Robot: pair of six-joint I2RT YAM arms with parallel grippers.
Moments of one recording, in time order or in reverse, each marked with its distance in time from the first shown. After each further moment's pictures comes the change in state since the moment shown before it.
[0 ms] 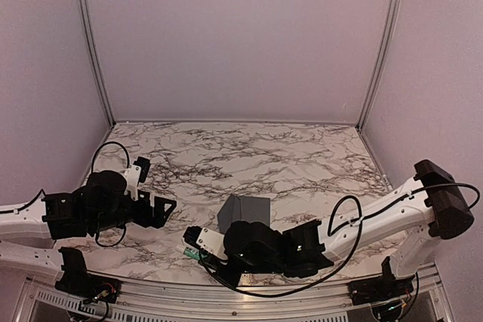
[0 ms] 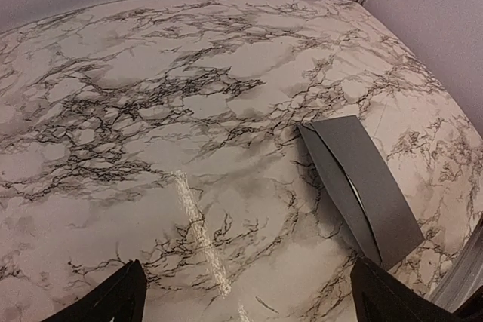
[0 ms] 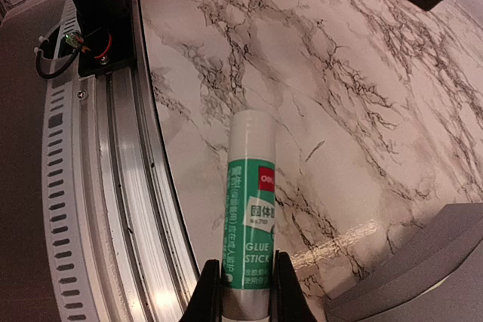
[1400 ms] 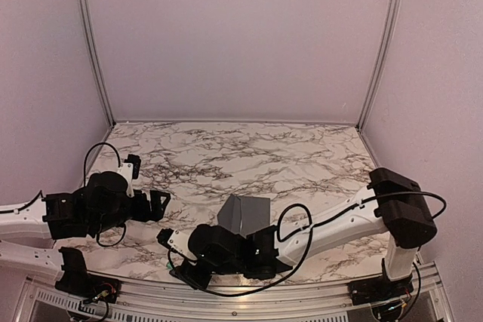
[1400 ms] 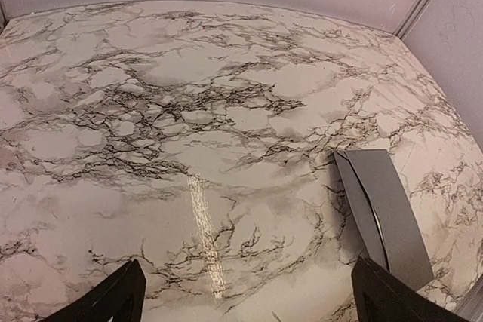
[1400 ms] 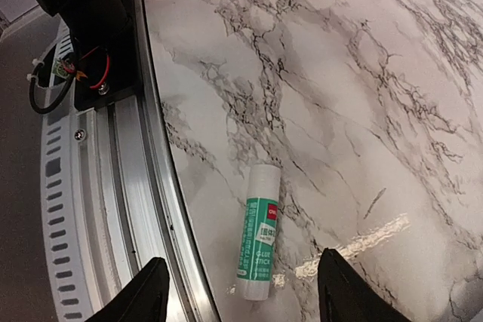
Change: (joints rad) left arm 0.000 0.008 0.009 -0.003 -0.117 -0.108; right arm -0.026 0.200 0.195 0.029 -0.097 0.069
